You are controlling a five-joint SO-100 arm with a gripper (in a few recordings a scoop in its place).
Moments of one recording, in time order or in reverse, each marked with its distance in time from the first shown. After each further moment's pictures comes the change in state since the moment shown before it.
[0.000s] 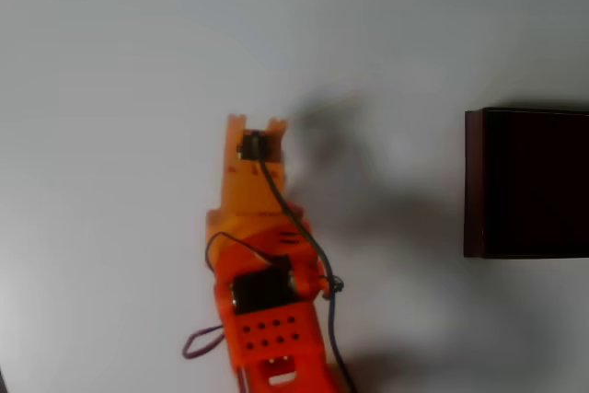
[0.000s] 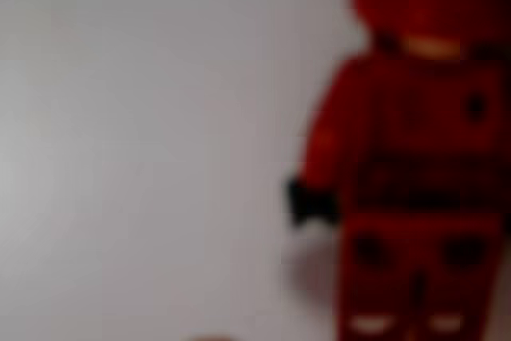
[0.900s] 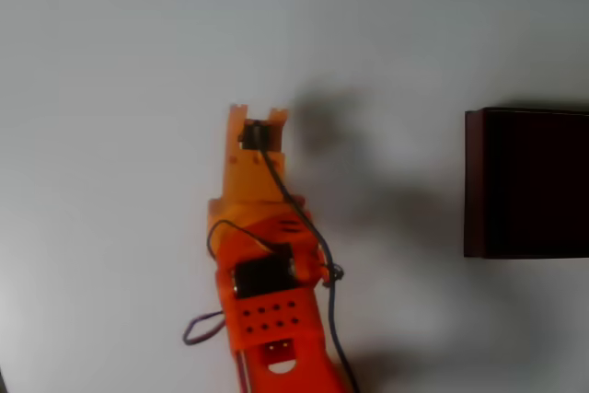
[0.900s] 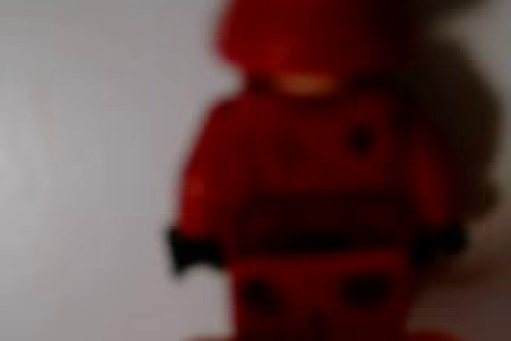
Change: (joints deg) arm 0.6 -4.3 -1.6 -3.8 -0.8
